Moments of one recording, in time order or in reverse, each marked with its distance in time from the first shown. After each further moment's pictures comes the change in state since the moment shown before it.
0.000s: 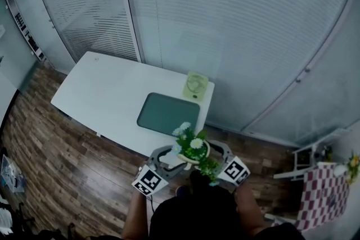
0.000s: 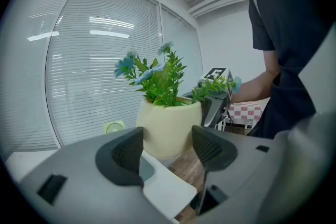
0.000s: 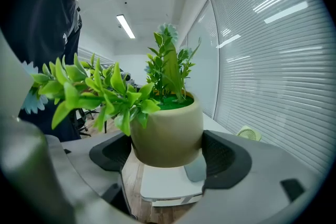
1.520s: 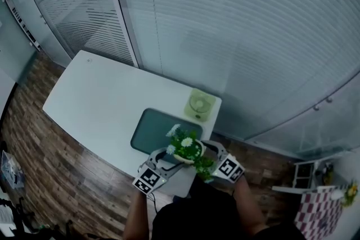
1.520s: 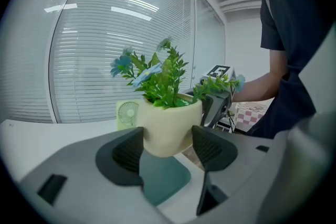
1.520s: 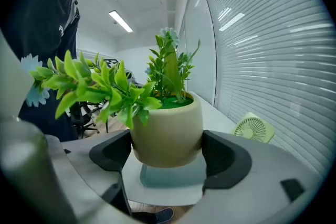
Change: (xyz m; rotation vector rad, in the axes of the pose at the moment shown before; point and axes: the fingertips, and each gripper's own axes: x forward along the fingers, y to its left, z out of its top) left arm 0.092 0.116 -0.069 -0.214 0.109 0.035; right arm 0.089 -0.128 -0.041 0.060 0.078 0.132
